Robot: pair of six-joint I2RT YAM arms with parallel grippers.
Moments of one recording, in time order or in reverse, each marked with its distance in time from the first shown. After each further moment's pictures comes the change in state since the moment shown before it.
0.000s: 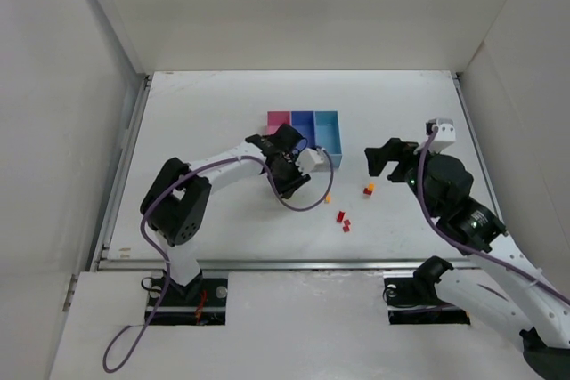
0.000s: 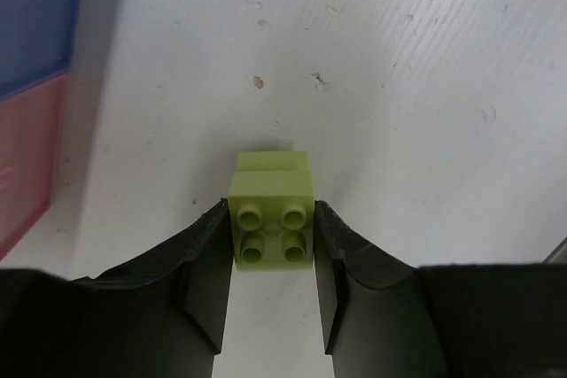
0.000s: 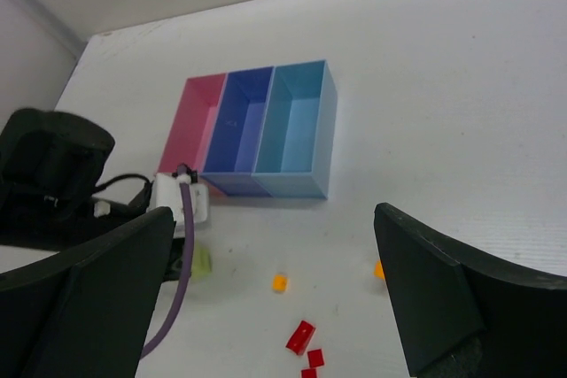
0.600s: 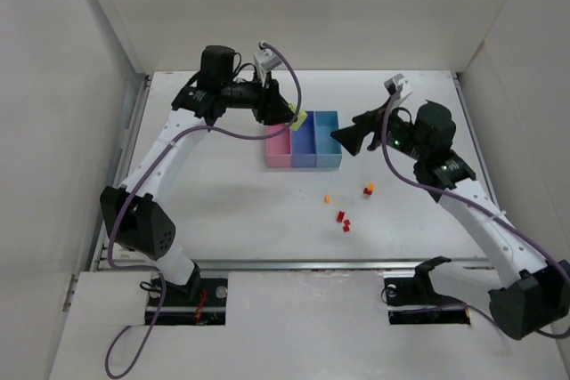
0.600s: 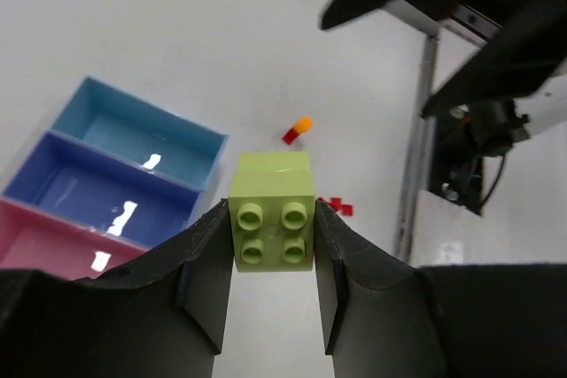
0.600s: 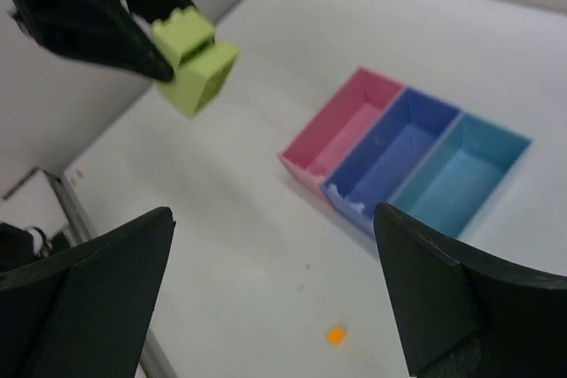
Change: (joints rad) left arm 0.339 -0.189 0.423 0.056 0.695 -0.303; right arm -0.213 0.392 0.149 0.256 -0.830 -0.169
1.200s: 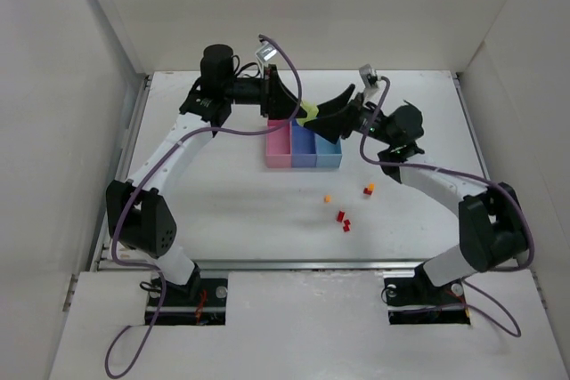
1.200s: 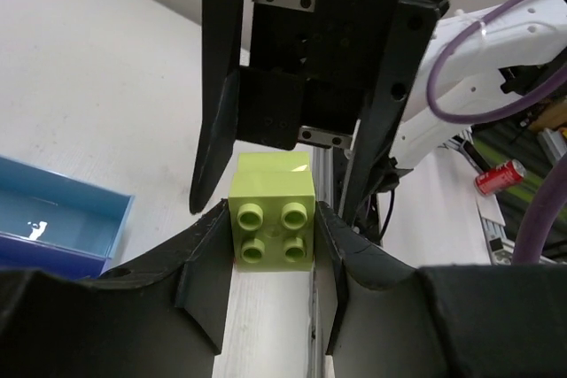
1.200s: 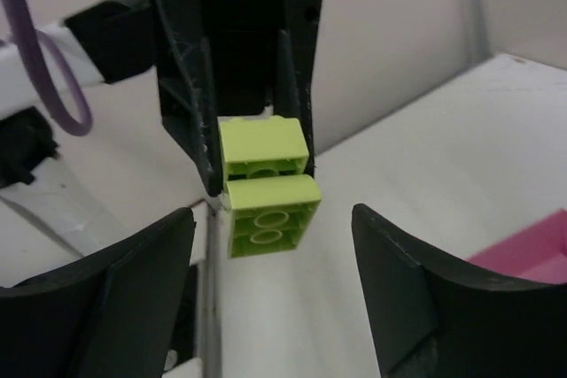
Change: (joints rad) left arm 0.004 0.010 -0.133 0.510 0.259 -0.498; right arm -0.003 0.399 -0.032 0.954 -0.352 0.454
